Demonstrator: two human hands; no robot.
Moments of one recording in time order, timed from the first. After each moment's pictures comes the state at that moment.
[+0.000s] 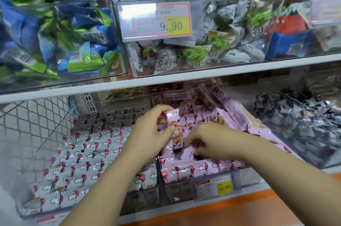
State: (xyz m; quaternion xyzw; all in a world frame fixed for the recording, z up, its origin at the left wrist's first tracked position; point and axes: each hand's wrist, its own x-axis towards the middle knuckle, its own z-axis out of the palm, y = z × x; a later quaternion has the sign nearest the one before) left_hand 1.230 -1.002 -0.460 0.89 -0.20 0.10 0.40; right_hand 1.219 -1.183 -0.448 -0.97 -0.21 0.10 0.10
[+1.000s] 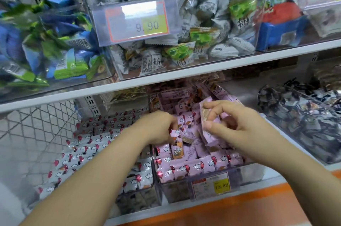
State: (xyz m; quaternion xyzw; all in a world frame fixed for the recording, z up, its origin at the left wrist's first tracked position) left_hand 1.273 -1.031 -0.444 0.97 -0.23 -0.06 -0.01; right_hand 1.176 -1.226 -0.444 -0.86 -0.14 -0.15 0.47
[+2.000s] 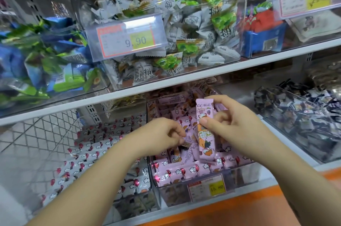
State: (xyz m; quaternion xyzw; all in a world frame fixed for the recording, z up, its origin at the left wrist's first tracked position) left_hand 1.240 -1.038 -0.426 0.94 -0.24 -0.13 0.20; right_hand 1.172 -1.228 -0.434 -0.83 -0.09 -0.15 0.53
